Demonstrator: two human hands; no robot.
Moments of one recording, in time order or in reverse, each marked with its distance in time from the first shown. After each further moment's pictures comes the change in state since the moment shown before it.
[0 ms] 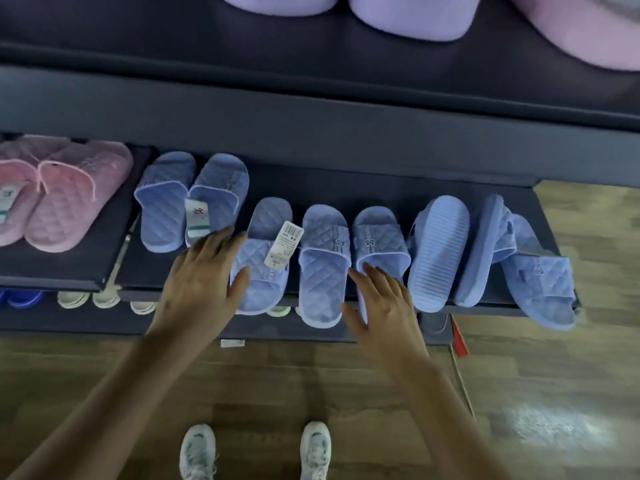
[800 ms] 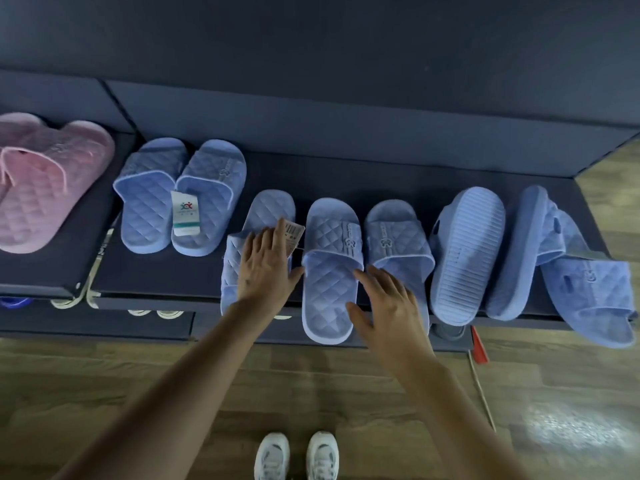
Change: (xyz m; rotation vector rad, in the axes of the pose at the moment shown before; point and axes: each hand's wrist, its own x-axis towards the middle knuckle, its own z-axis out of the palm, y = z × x) left_hand 0.061 0.009 0.139 -0.041 -0.014 -0.096; right_hand 0.027 0.027 0.048 0.065 -0.137 0.035
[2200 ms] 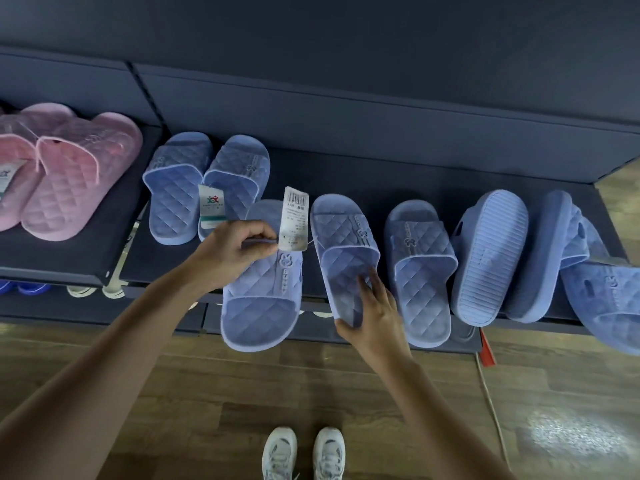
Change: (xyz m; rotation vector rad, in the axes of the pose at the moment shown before) left_hand 0.004 -0.058 -0.093 -0.638 -0.322 0.009; right_hand 0.002 -0.018 0.052 0.084 -0.085 0.112
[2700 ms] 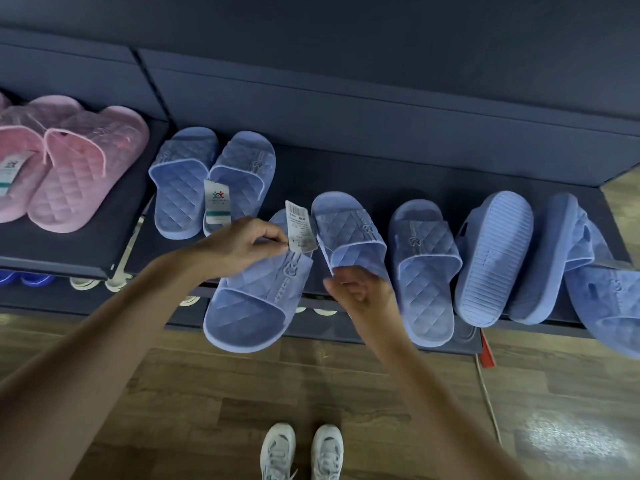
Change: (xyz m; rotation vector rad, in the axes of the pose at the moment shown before) left_hand 0.007 0.001 -0.008 0.061 -0.209 -0.021; right_hand 0.010 -0.046 -0.033 0.631 -0.043 0.111
